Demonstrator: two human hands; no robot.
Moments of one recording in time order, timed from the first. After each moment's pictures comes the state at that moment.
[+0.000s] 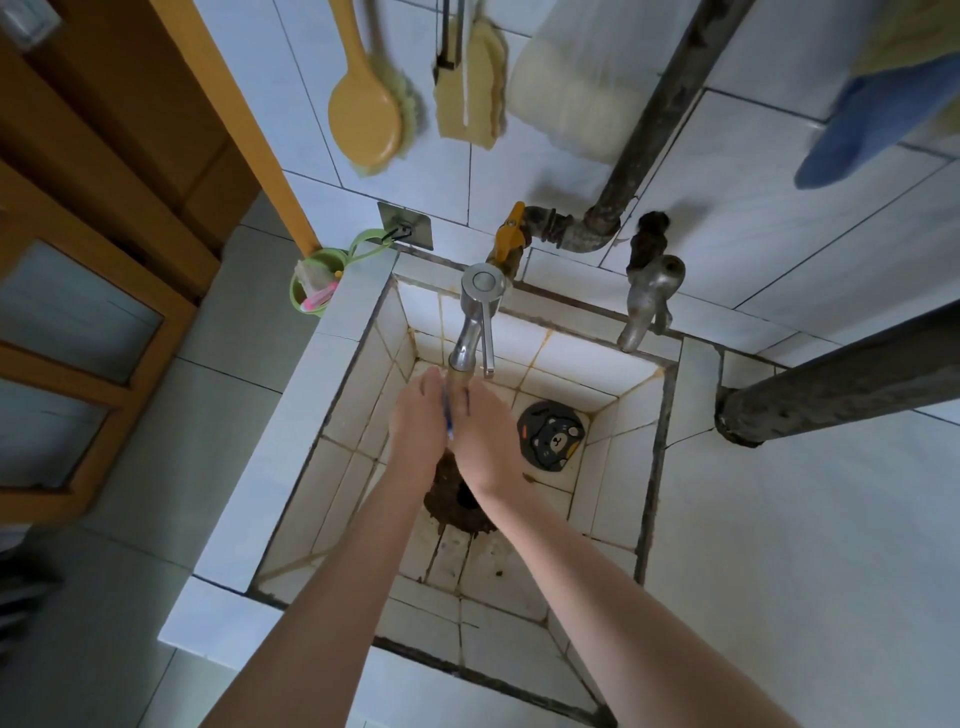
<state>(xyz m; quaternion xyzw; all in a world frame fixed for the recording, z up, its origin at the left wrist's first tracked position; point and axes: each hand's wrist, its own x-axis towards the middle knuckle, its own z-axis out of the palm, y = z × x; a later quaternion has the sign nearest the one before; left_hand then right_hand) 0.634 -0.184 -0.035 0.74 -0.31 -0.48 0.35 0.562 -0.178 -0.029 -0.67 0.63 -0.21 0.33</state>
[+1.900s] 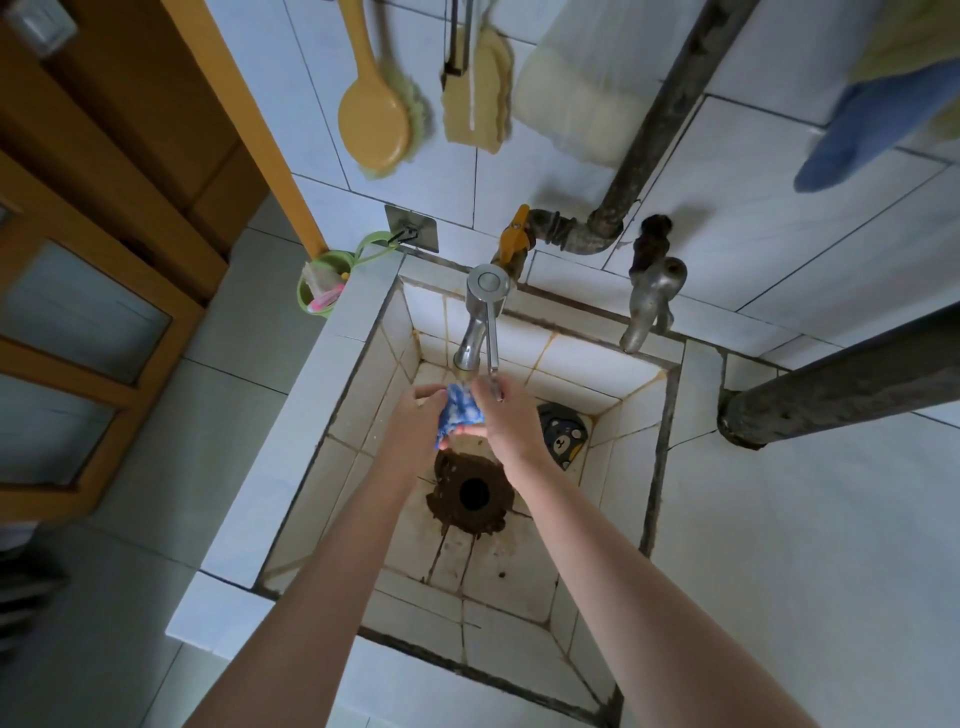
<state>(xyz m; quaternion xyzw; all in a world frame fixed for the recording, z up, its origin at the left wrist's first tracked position) 0.645 -0.178 -0.027 0.72 -0.28 -0.57 0.28 0.548 -0.190 -0.028 -0.37 0.62 -0.31 0.62</state>
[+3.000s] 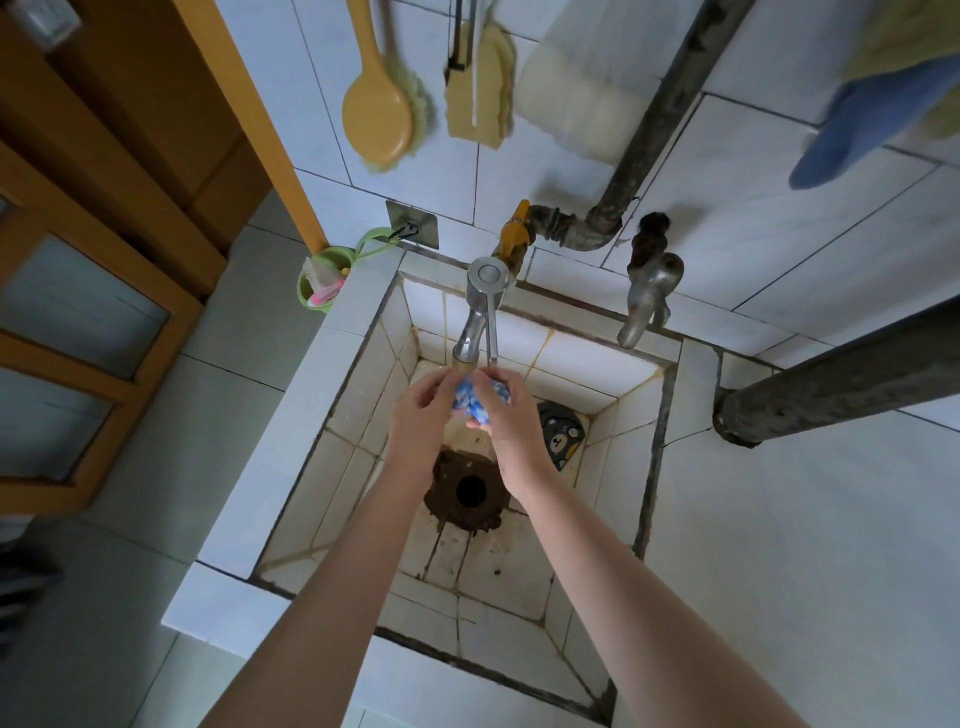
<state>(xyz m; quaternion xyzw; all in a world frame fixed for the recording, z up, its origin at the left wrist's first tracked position) 0.635 -0.165 -0.023 0.68 -0.28 -0.53 0.43 0.542 -0.177 -0.029 -0.36 0.58 -0.38 0.63</state>
